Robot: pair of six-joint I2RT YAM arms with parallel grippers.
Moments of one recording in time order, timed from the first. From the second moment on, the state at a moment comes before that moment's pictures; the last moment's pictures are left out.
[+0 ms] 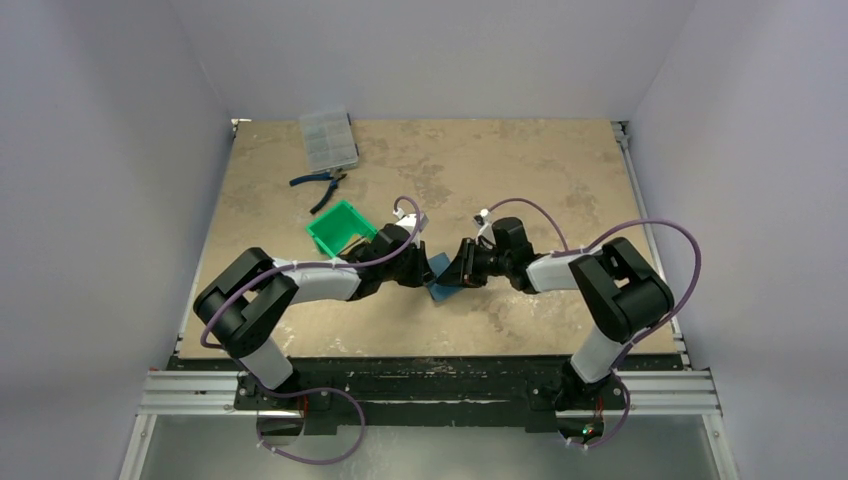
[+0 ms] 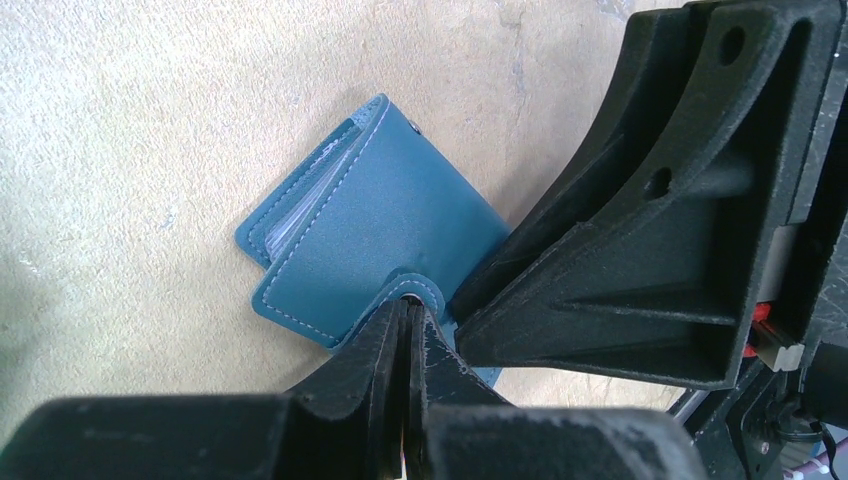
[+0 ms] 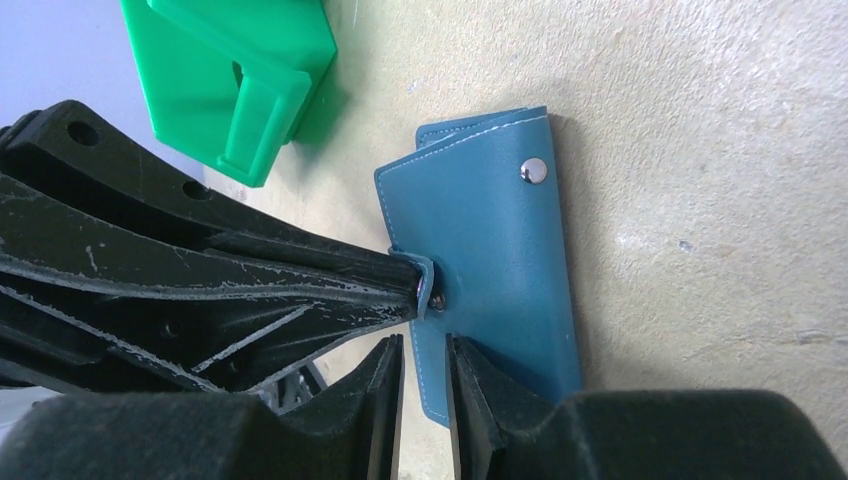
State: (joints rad) left arm -0.76 1.65 0.72 0.21 0.12 -0.58; right arm 0.48 1.68 0.60 0.40 -0.61 0.80
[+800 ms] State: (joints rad) left arm -0.76 1.64 0.71 0.24 0.12 -0.57; right arm 0.47 1.75 0.64 0.43 -0.64 0.90
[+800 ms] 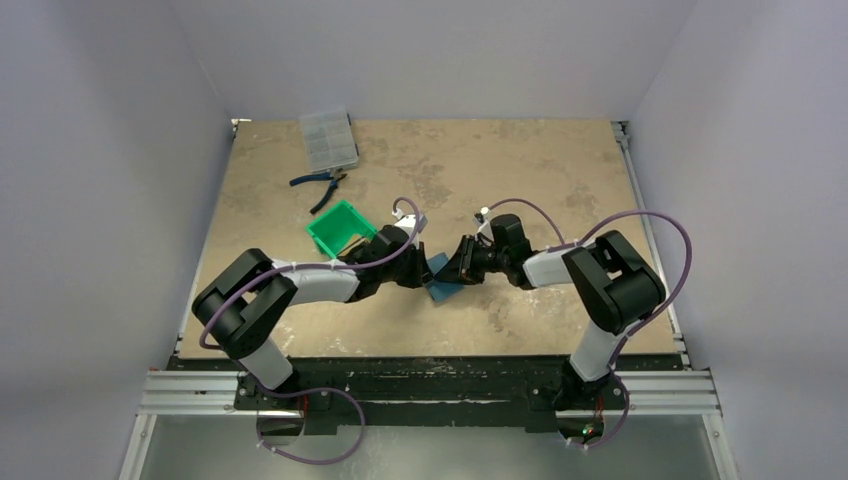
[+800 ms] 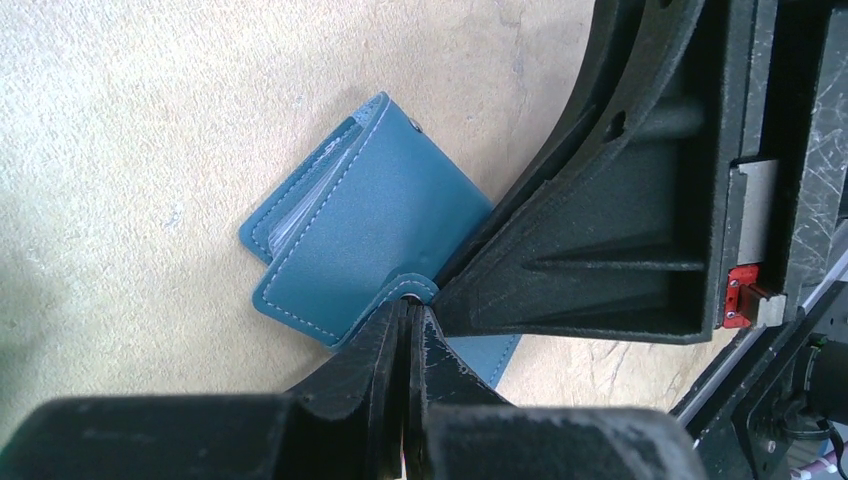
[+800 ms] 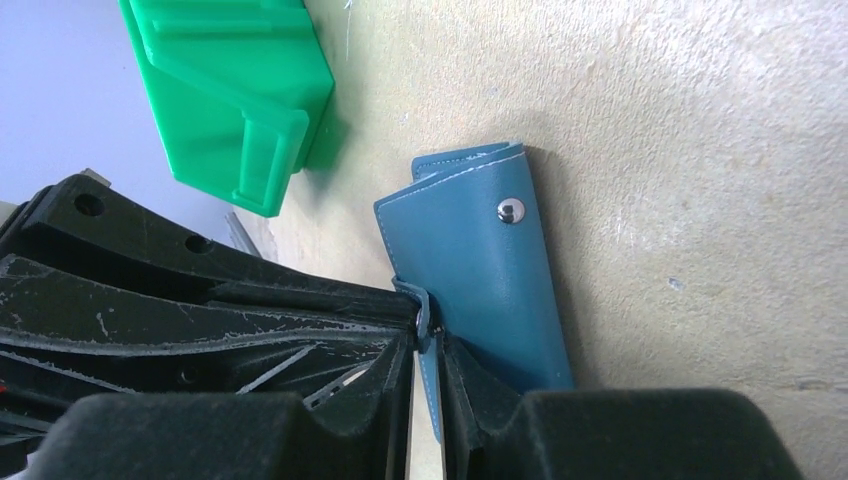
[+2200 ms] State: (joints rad) left arm -0.60 1.82 0.95 0.10 0.34 -0.58; right arm 0.53 1.65 0.68 0.36 -0.57 0.75
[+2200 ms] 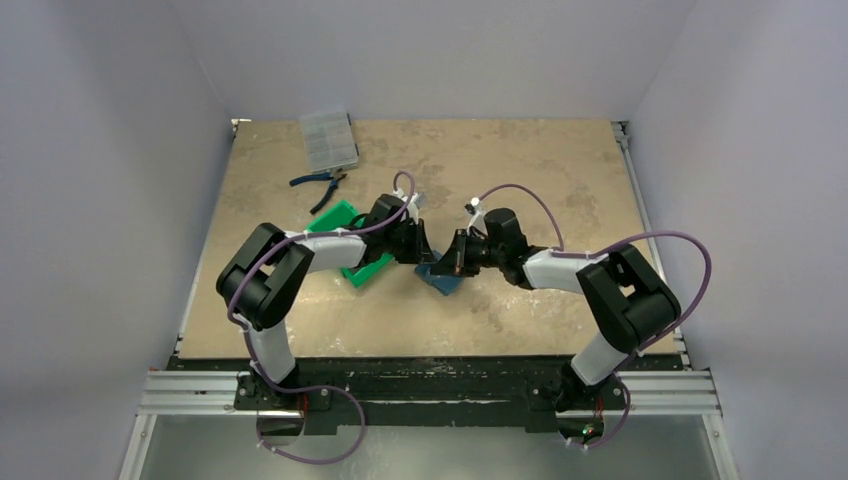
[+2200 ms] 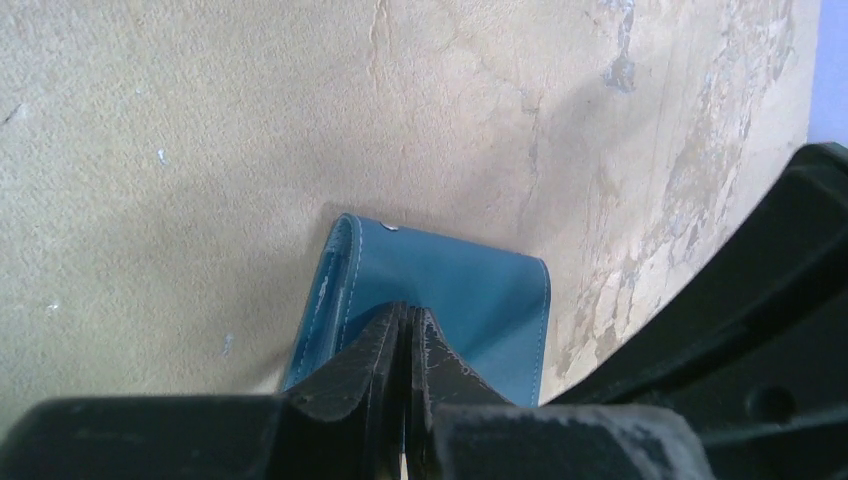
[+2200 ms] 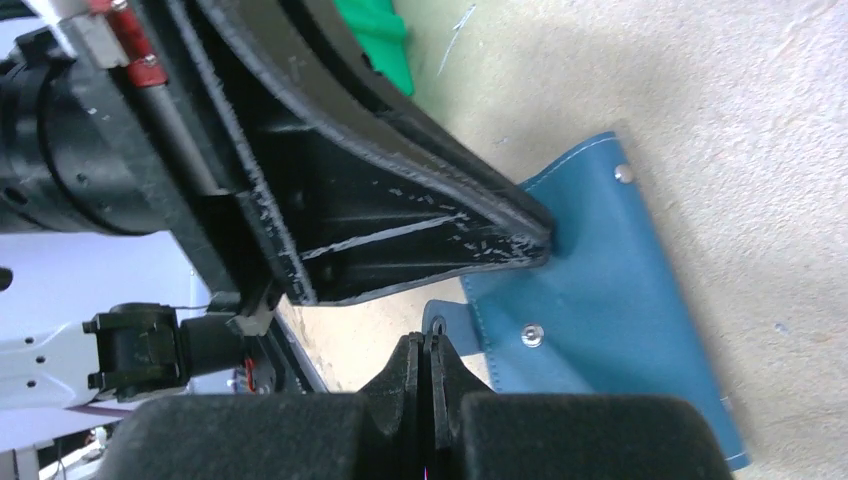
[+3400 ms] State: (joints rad) left arm -0.61 1.82 0.95 0.12 0.32 -0.56; right arm 0.54 1.62 0.70 0.19 -0.35 0.68
